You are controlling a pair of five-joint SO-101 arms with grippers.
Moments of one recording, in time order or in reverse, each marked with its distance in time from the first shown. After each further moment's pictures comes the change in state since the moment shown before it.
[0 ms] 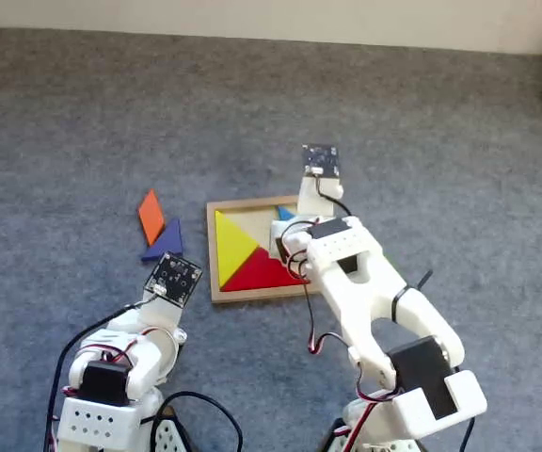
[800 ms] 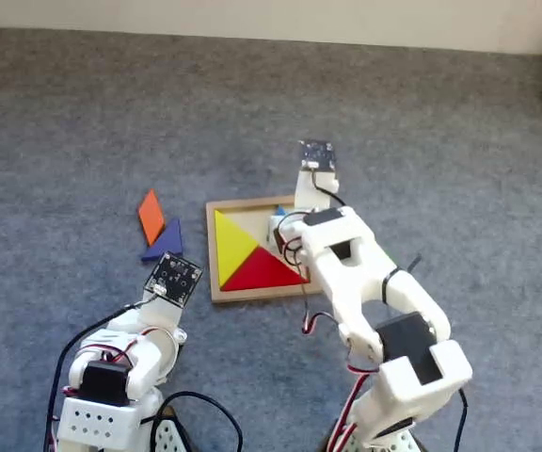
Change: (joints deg) left arm 0.0 0.0 0.0 0.0 0.0; right arm 0.8 10.2 -7.6 0.1 0.4
